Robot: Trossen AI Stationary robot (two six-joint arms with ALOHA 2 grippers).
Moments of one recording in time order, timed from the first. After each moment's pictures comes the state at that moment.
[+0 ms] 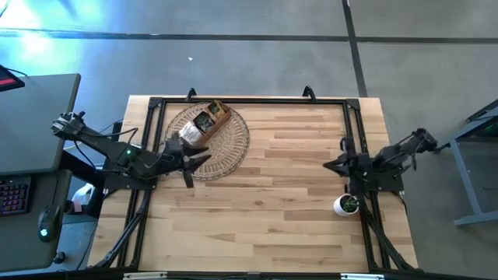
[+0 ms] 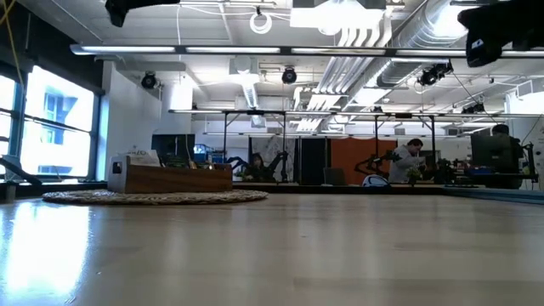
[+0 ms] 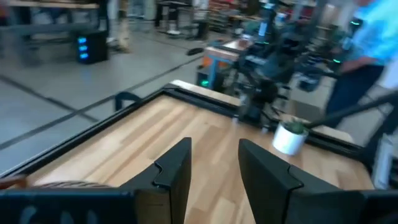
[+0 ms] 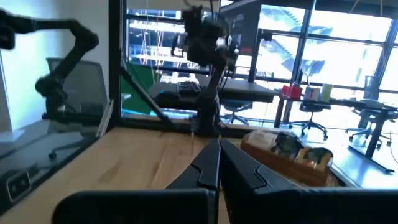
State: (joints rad) left arm -0.45 0.80 0.68 -0.03 -0.83 -0.32; right arm 0.48 0.02 0.18 -0.03 0.45 -0.13
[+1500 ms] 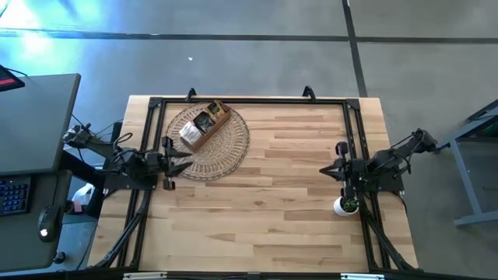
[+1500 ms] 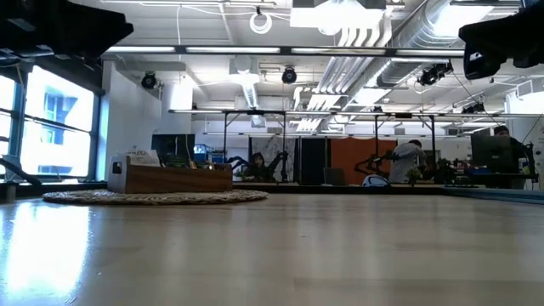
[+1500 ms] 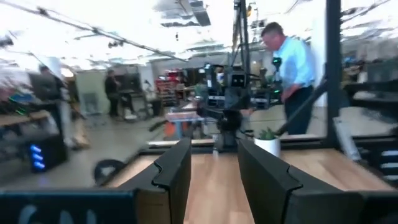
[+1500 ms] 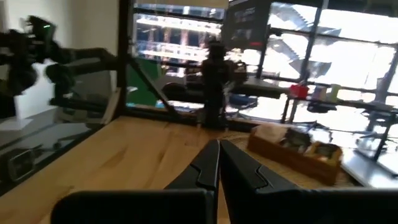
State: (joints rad) left arm -0.45 0.18 0.03 0.45 -0.57 0.26; right arm 0.48 0.01 0.06 0.06 0.43 -0.16
